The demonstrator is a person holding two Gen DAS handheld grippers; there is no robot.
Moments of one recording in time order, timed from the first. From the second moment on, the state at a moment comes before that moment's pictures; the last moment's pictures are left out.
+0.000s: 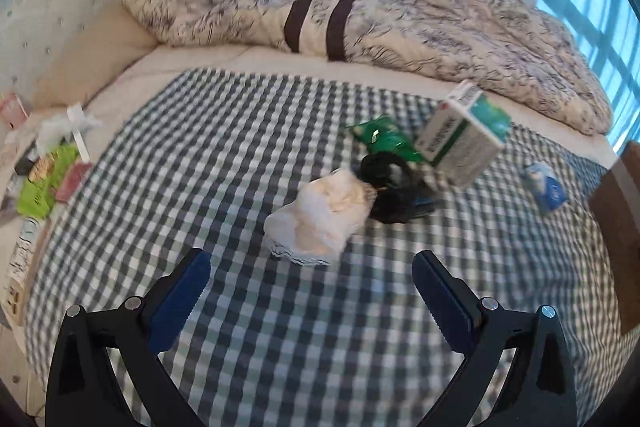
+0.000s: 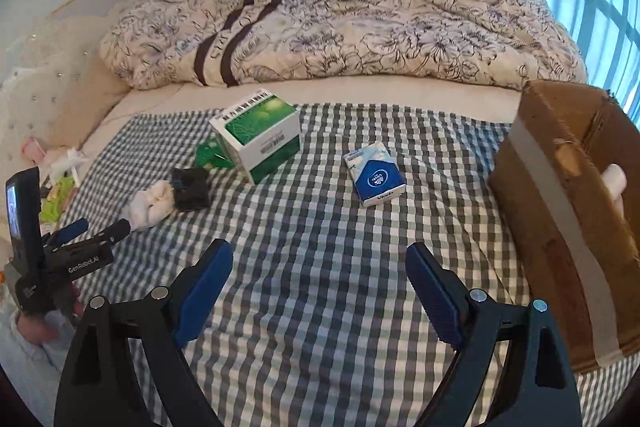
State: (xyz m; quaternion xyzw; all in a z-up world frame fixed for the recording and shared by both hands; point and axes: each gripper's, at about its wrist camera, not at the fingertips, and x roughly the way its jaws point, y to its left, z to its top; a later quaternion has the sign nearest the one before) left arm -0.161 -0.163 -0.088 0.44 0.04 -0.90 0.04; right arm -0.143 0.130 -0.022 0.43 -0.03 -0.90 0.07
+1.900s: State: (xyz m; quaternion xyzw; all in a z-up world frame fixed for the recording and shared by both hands) left arm -0.122 -0.042 -0.042 0.43 -0.02 -0.90 -0.08; right arm -0.118 0.159 -0.024 0.44 0.03 -0.90 0.03
